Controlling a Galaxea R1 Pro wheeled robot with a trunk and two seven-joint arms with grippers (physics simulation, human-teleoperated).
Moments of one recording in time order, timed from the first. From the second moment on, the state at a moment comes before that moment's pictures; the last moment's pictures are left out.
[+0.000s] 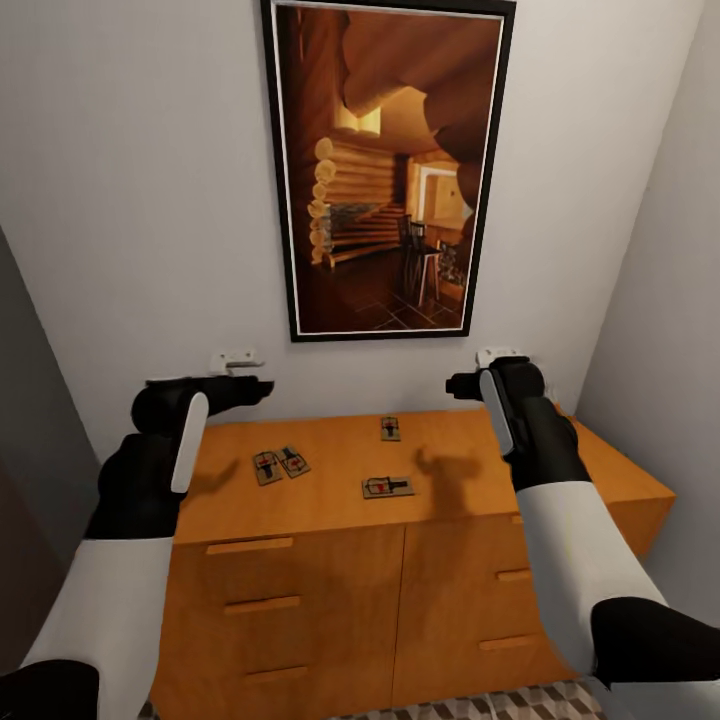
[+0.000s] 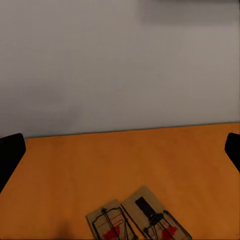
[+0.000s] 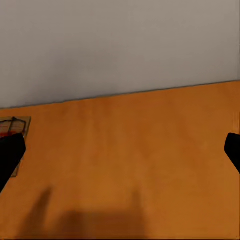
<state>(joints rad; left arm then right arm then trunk) -0.87 -0.02 0.00 -1.45 0.06 1.04 0.00 -1.03 0.07 0.00 -1.14 0.00 1.04 -0.18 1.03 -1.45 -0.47</state>
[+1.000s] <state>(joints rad) -0.87 -0.01 0.03 -1.36 0.05 1.04 0.01 -1.07 0.15 0.08 -1.02 0.01 1.04 -0.18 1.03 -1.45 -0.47</state>
